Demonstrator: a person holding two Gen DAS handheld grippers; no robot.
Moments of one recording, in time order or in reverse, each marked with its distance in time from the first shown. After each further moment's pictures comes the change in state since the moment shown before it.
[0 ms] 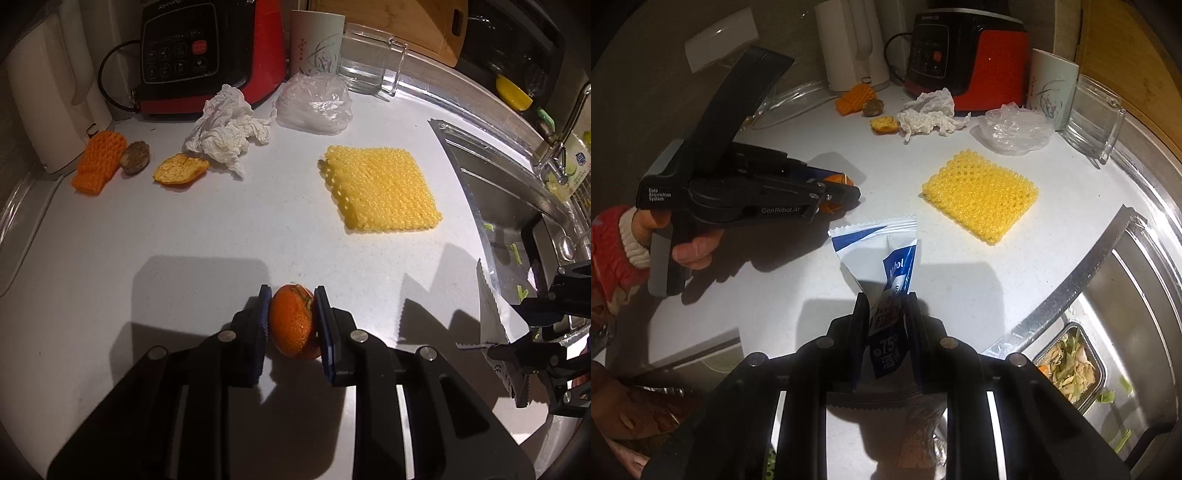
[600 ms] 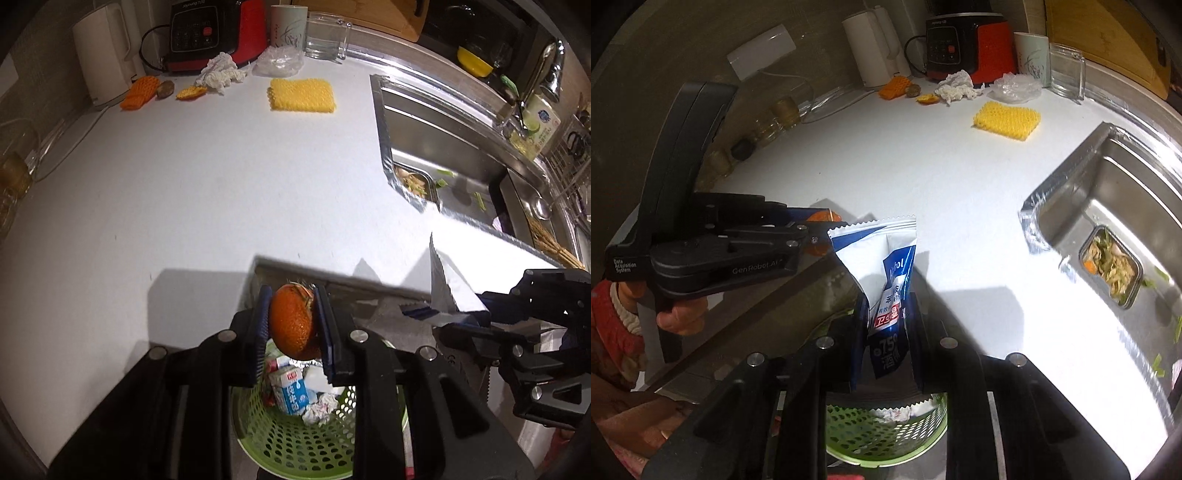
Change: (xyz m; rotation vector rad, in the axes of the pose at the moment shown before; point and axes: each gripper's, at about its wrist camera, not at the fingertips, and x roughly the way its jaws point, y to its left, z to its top) left arm -0.113 -0.088 -0.164 -0.055 0.071 0.020; right arm -0.081 0.098 -0.132 0.155 -0.032 0.095
